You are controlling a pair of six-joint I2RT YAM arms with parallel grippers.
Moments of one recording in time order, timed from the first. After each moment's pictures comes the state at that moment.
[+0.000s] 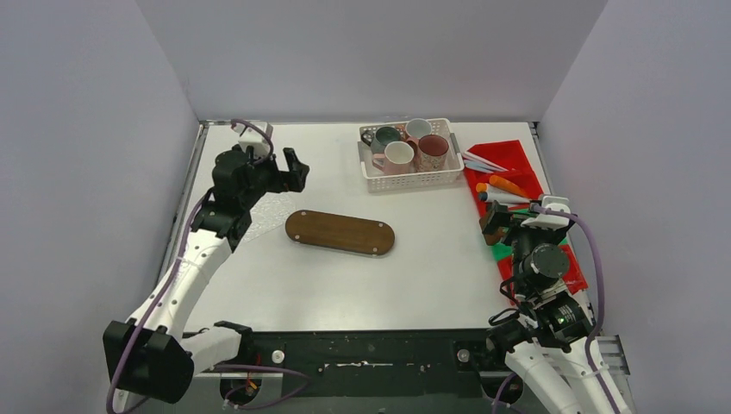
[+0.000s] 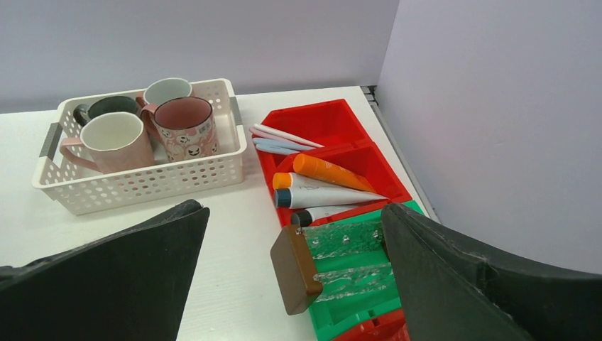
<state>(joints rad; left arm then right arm) -0.24 1.10 0.93 -0.07 0.09 -0.23 0.41 0.40 0.64 -0.23 0.57 -0.04</state>
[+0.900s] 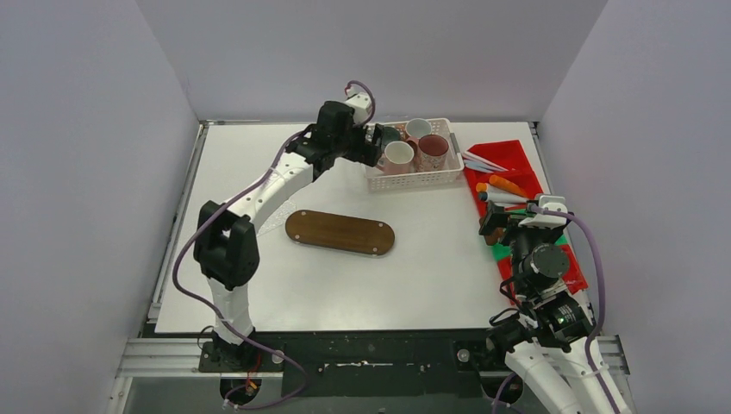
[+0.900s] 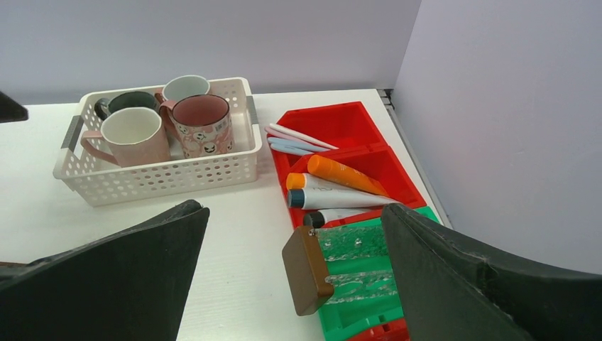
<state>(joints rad) -0.54 1.89 1.68 -0.29 0.06 -0.12 0.41 0.40 0.64 -0.23 0.51 -0.04</state>
